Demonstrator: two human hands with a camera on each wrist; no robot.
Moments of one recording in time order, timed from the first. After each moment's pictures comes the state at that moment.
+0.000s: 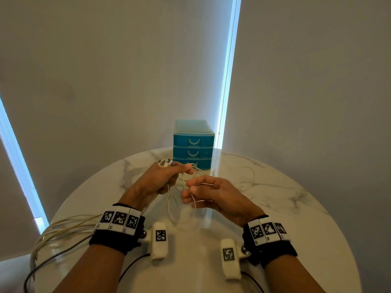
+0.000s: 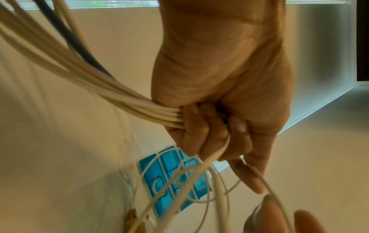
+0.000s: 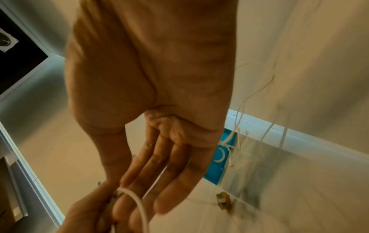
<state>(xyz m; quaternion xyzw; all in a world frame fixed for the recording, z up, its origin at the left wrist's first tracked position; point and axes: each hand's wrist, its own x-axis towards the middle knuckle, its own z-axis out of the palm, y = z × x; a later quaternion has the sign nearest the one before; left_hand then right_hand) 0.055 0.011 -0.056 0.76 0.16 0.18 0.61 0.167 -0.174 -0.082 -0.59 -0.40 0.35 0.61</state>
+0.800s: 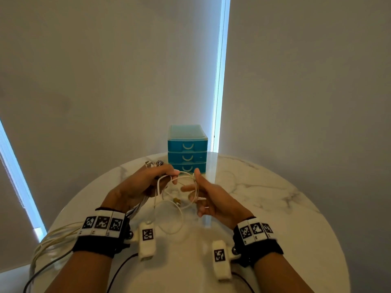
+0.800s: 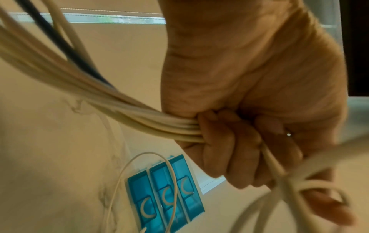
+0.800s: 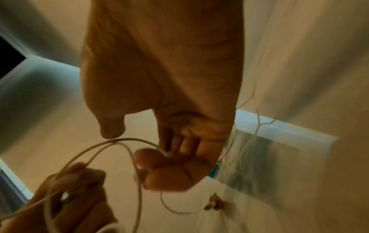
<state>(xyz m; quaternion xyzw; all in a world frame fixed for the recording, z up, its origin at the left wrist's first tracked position) 0.039 0.018 -0.040 0.73 0.11 0.14 0.66 0.174 -0.169 -0.088 -0.61 -0.30 0.37 0.63</state>
